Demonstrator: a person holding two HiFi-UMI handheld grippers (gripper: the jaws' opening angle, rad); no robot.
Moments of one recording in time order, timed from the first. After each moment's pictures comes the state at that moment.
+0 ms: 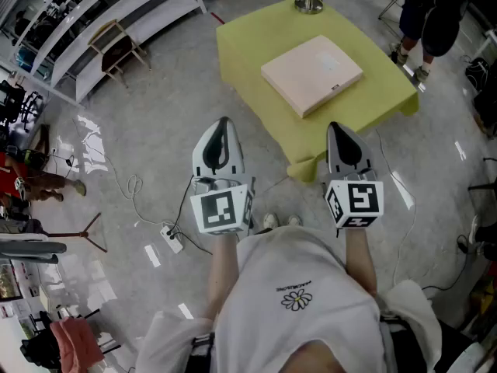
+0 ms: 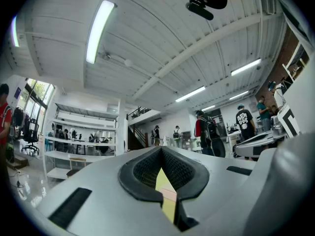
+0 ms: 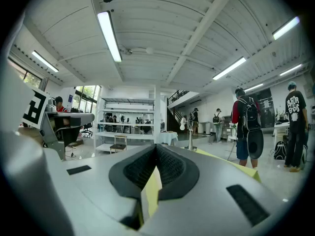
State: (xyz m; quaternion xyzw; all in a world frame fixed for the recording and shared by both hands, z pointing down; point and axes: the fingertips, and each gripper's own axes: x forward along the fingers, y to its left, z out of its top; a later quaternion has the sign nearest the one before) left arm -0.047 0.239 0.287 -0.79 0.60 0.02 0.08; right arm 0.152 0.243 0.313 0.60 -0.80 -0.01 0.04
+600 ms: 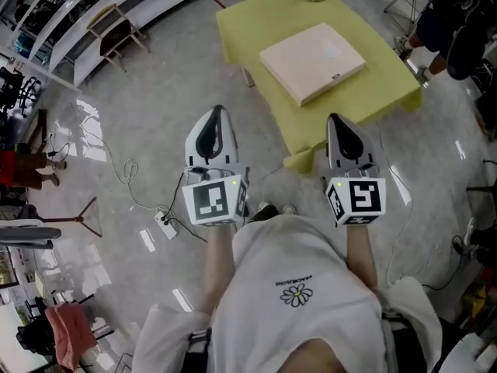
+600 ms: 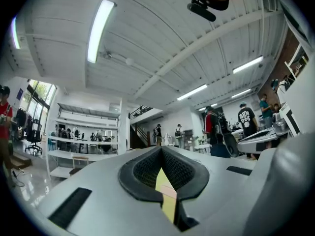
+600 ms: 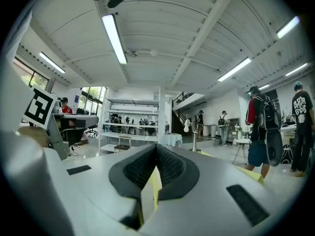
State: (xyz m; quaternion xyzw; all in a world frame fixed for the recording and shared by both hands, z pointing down) left arm -0.034 0.230 0.279 -0.78 0.62 0.01 0.07; right arm 0.169 0.239 0.314 0.57 -0.82 -0.03 0.04
